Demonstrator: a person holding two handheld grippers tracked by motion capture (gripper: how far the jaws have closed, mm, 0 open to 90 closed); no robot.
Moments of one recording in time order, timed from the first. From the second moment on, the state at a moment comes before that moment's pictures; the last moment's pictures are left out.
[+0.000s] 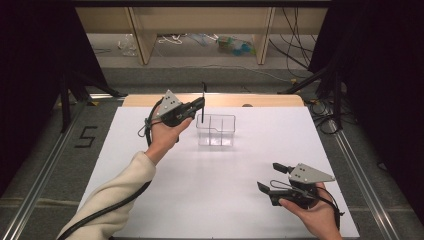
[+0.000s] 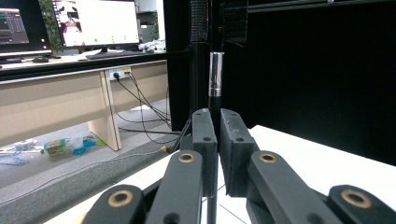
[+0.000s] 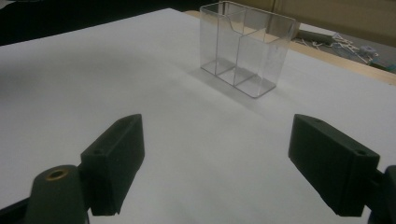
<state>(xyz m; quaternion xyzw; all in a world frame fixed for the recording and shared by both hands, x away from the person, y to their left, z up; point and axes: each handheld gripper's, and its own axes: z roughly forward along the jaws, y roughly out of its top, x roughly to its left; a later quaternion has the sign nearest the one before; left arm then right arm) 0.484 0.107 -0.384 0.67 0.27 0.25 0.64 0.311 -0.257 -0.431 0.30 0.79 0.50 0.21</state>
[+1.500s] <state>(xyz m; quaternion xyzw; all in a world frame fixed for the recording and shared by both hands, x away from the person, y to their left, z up) 0.493 0.101 -0.394 0.68 0.27 0.25 0.64 0.311 -0.256 -0.432 0.30 0.79 0.50 0.20</state>
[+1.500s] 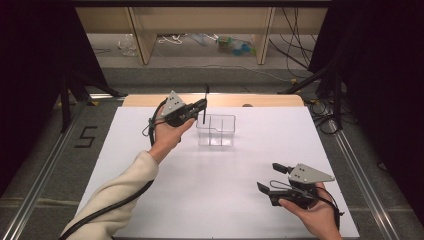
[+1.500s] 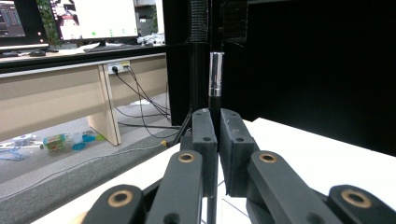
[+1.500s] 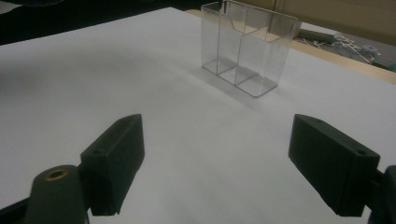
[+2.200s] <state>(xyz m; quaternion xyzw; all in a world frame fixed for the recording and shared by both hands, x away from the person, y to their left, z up) 0.497 0.099 -0.401 0.68 0.27 0.25 0.63 0.310 -0.257 -0.431 0.31 0.79 0.49 0.20</state>
